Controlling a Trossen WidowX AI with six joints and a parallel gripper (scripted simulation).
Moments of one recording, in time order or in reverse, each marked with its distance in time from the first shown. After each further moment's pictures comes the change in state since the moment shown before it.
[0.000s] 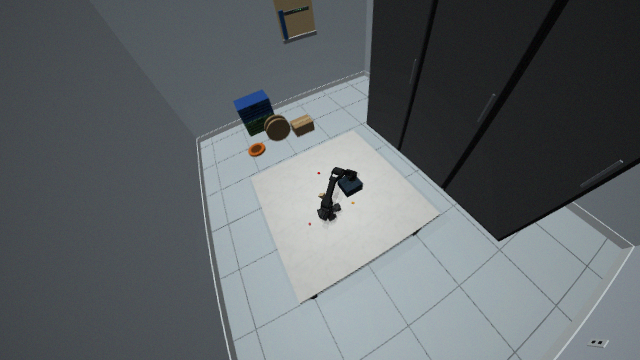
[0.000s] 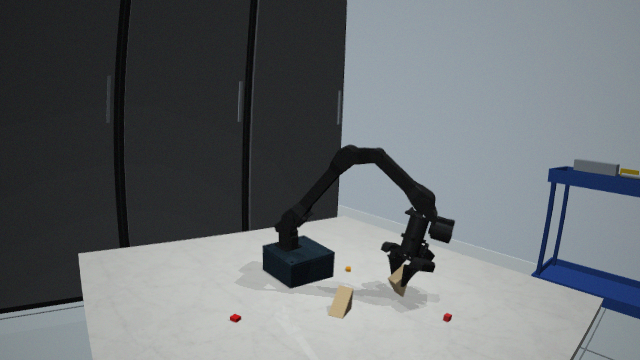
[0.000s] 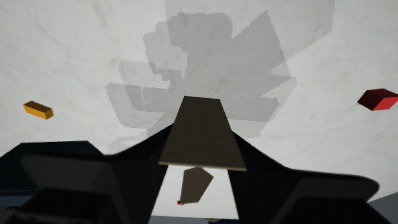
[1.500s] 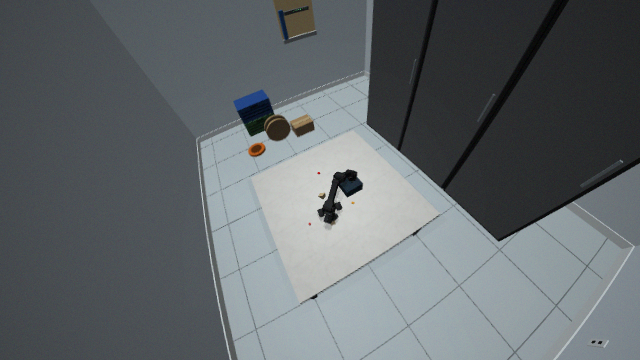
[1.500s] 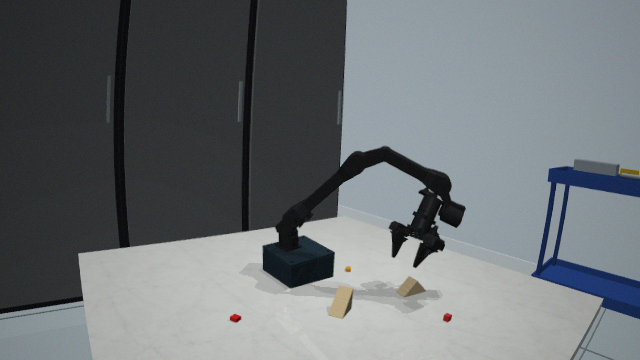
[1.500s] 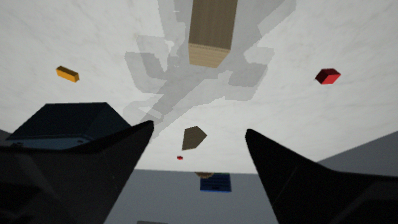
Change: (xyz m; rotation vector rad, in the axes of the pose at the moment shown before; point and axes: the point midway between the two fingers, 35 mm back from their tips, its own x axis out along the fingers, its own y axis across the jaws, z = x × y) arm -0.068 0.002 0.000 -0.051 0.217 -0.040
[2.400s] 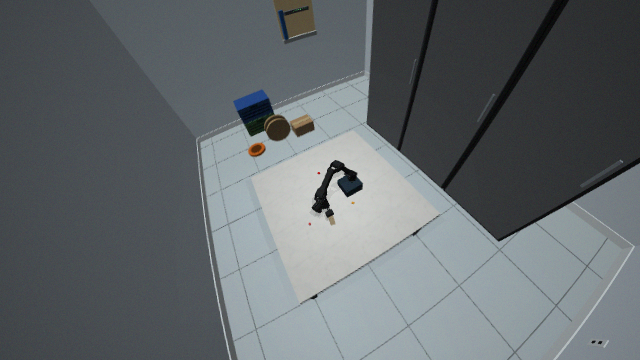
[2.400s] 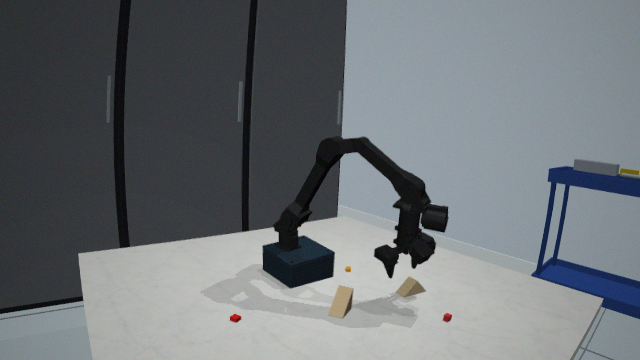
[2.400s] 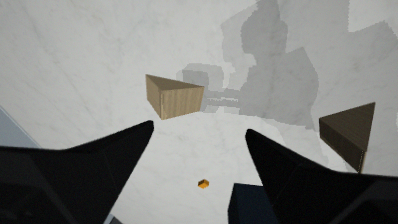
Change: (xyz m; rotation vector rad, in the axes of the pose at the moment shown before) arm 0.037 -0.008 -0.006 1.458 -0.360 0.548
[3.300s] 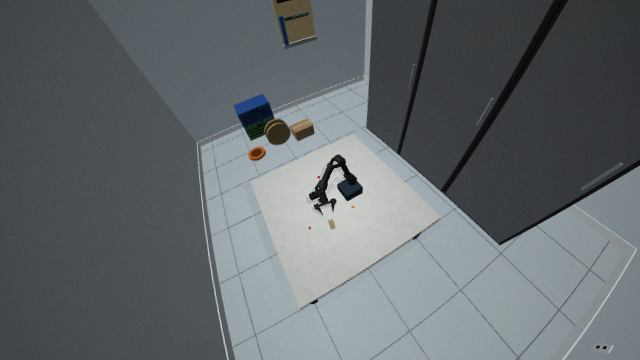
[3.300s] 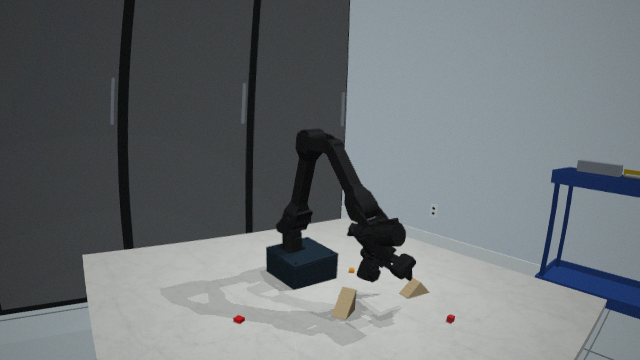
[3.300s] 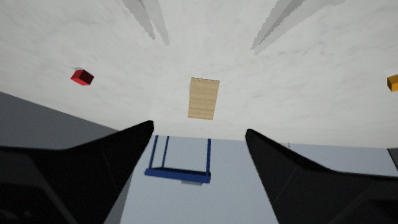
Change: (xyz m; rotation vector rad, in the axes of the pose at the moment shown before) arm 0.004 -0.040 -0.007 1.519 0.385 0.627
